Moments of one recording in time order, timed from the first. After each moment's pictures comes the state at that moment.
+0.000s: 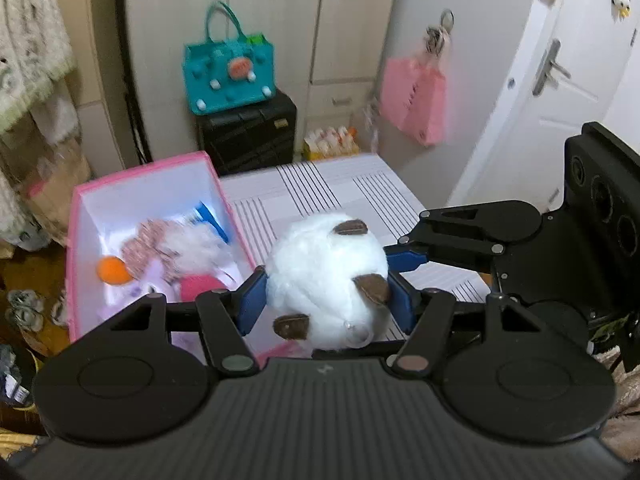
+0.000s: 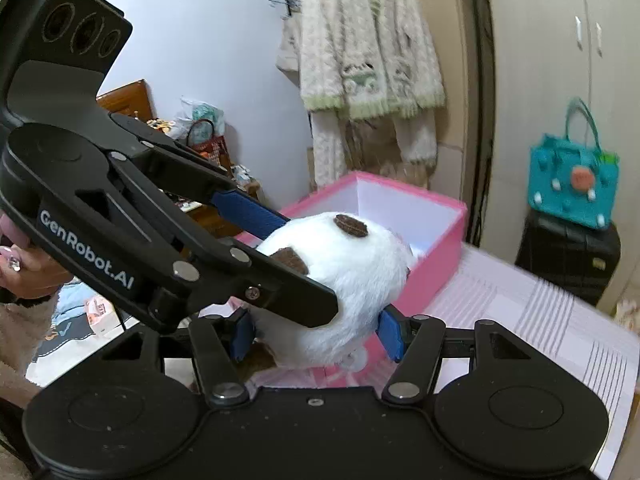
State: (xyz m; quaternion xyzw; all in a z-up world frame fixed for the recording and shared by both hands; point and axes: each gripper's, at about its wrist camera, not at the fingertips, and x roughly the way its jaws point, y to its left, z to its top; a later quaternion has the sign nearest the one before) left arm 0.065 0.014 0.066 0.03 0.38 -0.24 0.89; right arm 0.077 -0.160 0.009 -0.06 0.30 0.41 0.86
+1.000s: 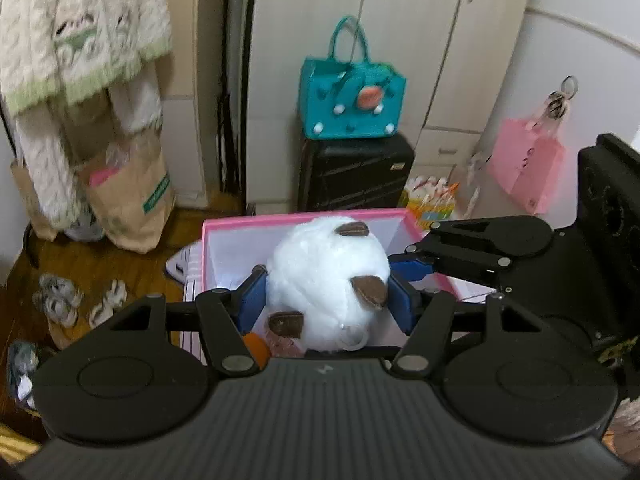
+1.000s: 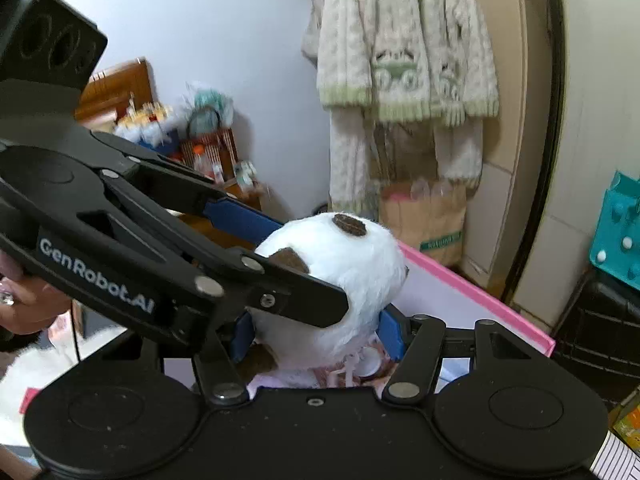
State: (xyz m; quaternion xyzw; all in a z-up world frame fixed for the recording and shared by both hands) left arm 0.222 0.142 -0.002 -0.03 0.36 -0.14 0.92; right arm 0.247 -0.026 -0.026 -0.09 0.27 0.46 0.84
